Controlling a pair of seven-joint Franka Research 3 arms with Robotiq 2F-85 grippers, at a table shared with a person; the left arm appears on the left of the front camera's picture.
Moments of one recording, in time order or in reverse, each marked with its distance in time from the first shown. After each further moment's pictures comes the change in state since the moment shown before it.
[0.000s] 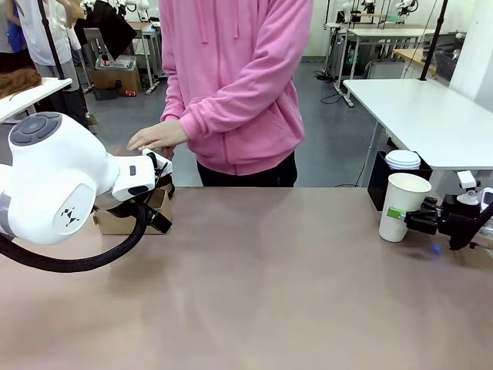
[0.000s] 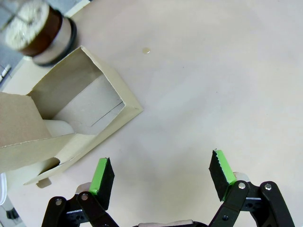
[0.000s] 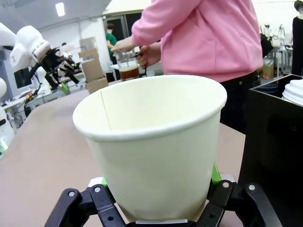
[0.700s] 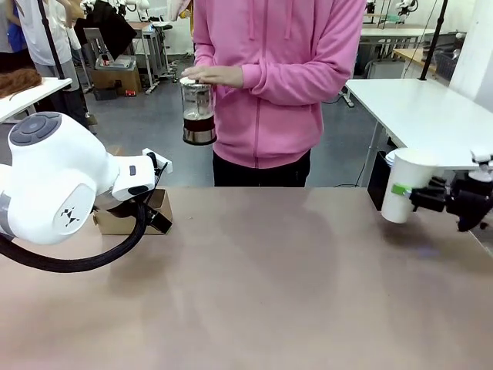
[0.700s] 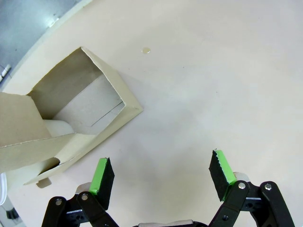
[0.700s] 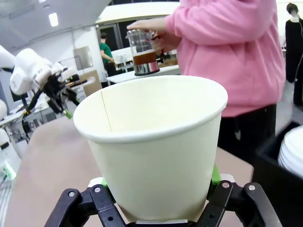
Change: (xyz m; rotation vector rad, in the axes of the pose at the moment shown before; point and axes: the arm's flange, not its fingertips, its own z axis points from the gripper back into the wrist) left arm 0.000 0.000 0.000 0.000 0.000 0.000; right arm 0.073 0.038 -0.012 -0.045 -0.029 -0.029
